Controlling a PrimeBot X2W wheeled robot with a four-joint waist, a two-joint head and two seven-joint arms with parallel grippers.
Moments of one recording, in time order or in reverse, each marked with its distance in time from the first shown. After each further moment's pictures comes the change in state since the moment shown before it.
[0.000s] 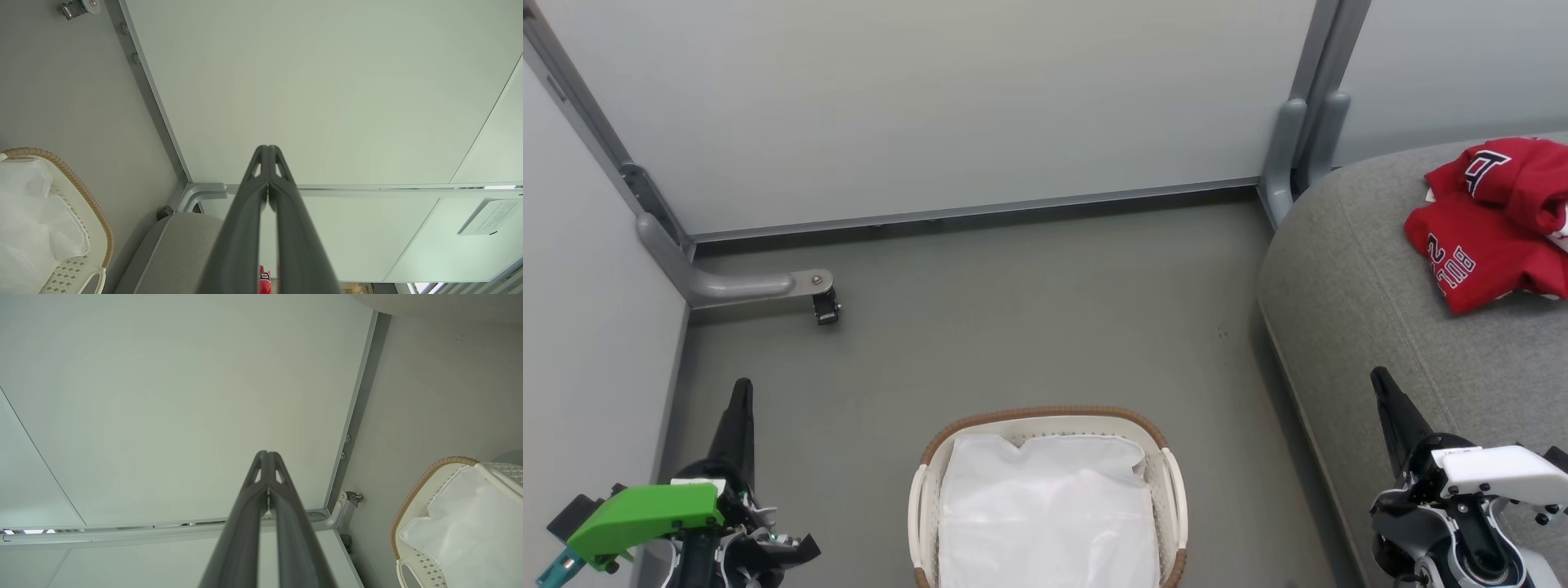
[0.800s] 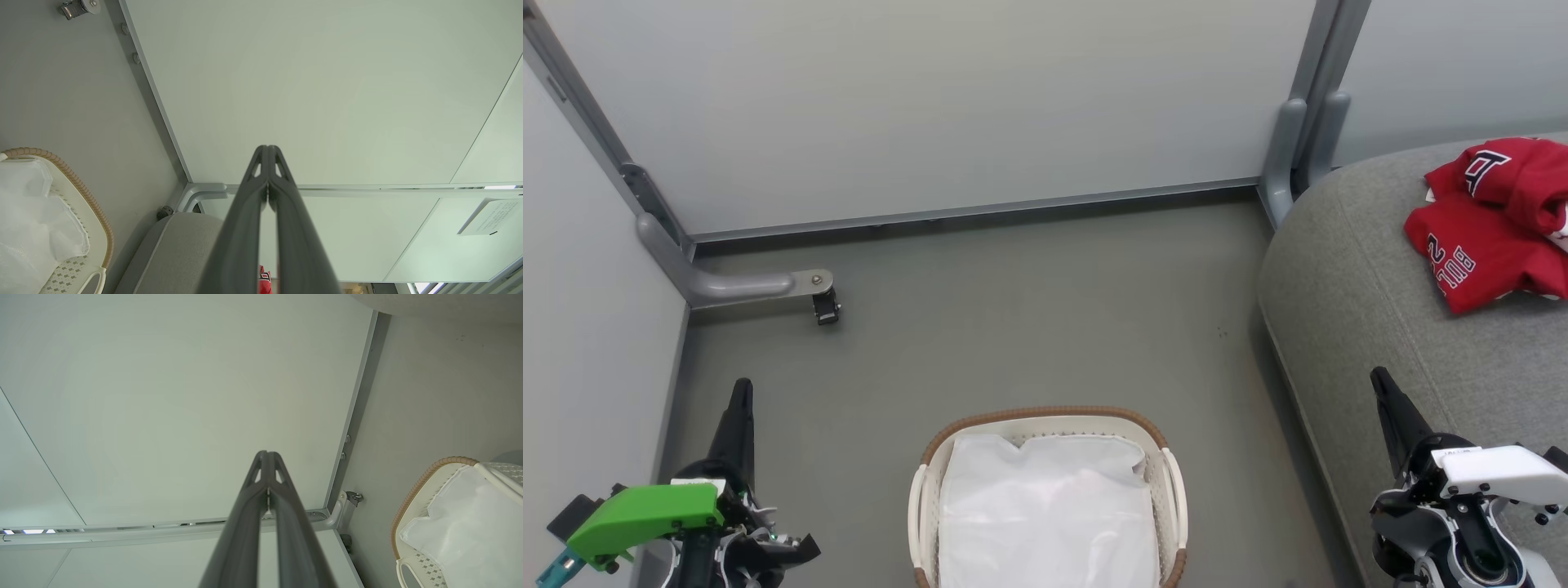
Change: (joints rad) left arm 0.000 0.000 0.000 0.000 0.000 0.000 0.000; right arm 0.000 0.000 0.001 0.000 0.000 0.000 0.000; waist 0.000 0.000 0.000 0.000
